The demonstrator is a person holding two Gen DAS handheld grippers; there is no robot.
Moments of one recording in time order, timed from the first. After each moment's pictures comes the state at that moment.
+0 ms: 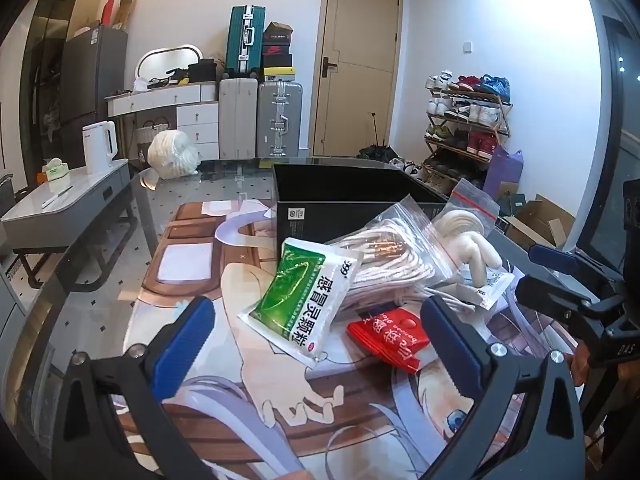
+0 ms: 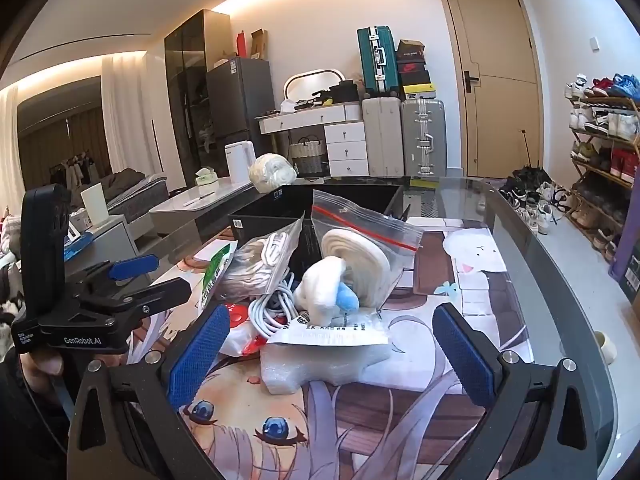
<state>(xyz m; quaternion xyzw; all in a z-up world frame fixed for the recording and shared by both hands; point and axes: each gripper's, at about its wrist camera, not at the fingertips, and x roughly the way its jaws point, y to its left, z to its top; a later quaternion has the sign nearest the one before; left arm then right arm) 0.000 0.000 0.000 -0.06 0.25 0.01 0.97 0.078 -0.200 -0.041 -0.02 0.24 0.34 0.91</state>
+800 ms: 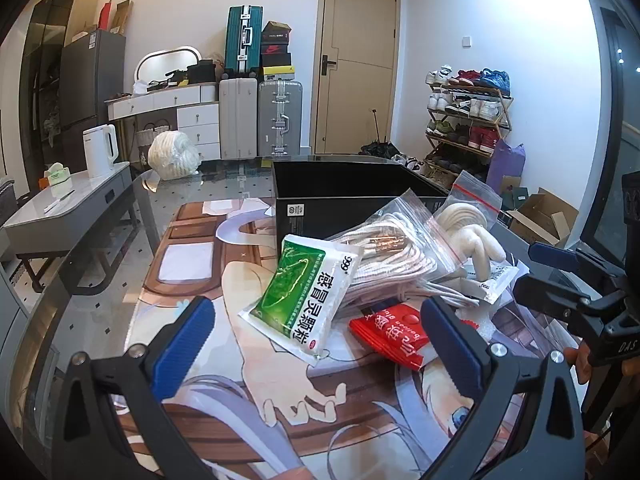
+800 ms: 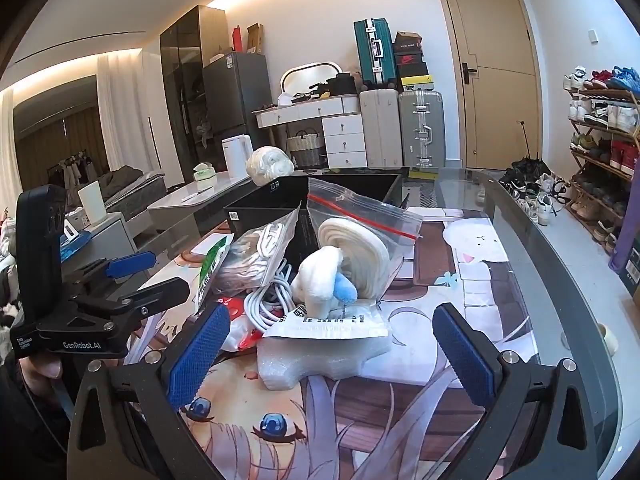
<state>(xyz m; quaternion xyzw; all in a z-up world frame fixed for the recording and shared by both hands) 0.001 -0.003 -0.005 -0.05 0.25 0.02 0.97 0.082 -0.197 -0.046 -0.03 0.26 0.33 0.91</state>
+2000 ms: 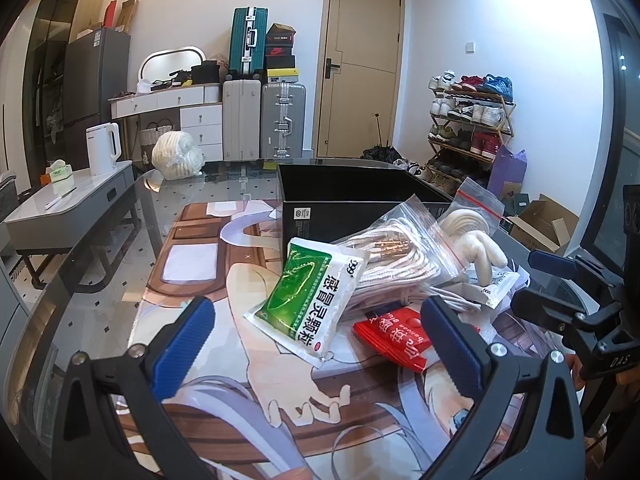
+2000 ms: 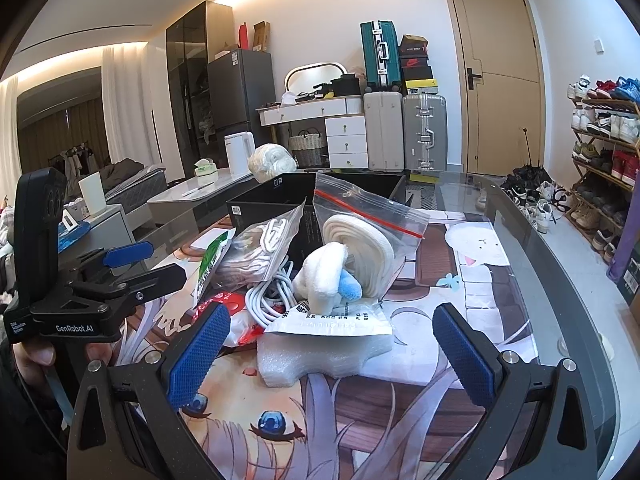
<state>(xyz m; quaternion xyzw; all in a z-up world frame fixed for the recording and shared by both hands) 0.000 0.003 -0.003 -0.06 0.25 0.02 0.97 0.081 -0.196 -0.049 -0.04 0.25 0.34 0.91</state>
